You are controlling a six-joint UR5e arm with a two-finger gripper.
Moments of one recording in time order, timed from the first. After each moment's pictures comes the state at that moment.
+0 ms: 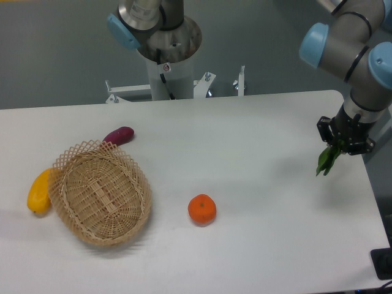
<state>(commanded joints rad) 2.86 -2.04 -1.41 -1.23 1.52 1.49</state>
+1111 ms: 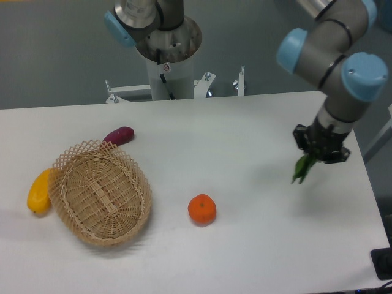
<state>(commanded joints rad) 2.69 -1.96 -1.52 -1.23 1.50 1.40</state>
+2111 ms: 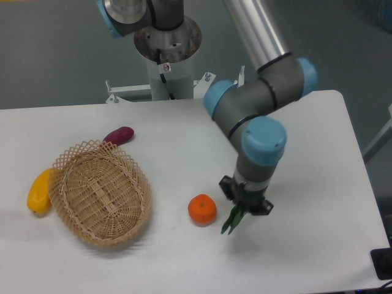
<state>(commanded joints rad) 2.44 -2.12 -1.50 -0.99 1.50 1.08</state>
